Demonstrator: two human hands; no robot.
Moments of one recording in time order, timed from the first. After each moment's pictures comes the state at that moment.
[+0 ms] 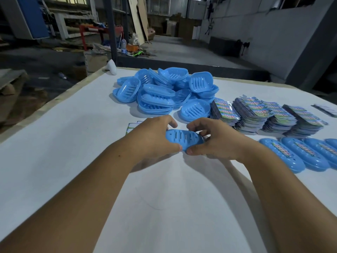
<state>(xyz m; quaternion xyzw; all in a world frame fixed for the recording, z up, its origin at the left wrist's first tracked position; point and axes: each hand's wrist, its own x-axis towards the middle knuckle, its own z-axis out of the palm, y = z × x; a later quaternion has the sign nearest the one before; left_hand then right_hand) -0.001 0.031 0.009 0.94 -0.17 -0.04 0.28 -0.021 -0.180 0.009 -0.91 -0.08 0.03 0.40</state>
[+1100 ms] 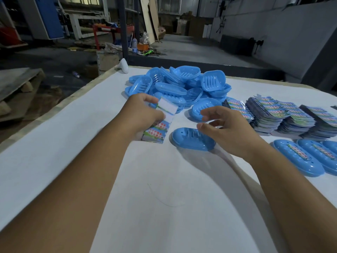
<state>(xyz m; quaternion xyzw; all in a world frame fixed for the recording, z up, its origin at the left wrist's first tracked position) 0.018 0.066 0.030 0.80 0.06 0.00 0.60 -0.017 -0.167 0.006 -0.88 -0.07 -0.12 0.46</state>
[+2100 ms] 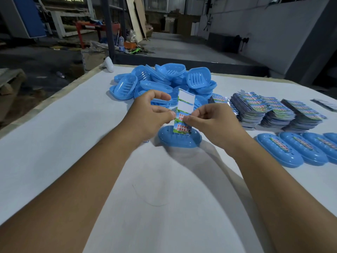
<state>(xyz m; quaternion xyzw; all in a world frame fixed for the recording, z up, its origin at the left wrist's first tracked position) -0.004 0.028 0.025 0.78 -0.11 0.02 0.61 -0.023 -0.161 0.018 -0.84 -0.01 -0.13 0.53</state>
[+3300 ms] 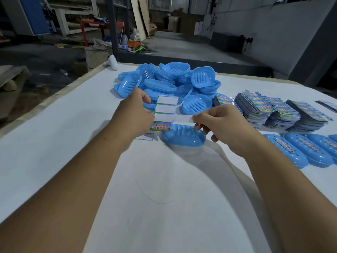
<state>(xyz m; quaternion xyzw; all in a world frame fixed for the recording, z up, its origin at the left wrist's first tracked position) 0.018 0.054 0.014 0.90 -0.01 0.11 0.42 -0.026 -0.170 0.022 -0.85 -0.01 -0.06 0.52</state>
